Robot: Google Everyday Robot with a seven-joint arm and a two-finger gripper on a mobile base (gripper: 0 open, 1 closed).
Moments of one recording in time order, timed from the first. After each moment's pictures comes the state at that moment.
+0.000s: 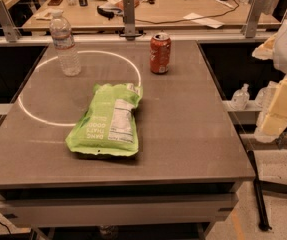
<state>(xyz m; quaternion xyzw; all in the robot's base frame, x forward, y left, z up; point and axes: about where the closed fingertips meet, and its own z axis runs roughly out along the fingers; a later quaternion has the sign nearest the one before) 0.438 -0.217 0.976 -0.60 0.78 -0.03 0.16</state>
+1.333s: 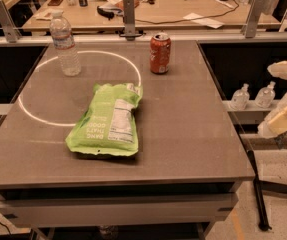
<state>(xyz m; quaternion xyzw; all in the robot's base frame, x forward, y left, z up) 0.457 -0.248 0.946 -0.50 0.80 0.15 0.32</state>
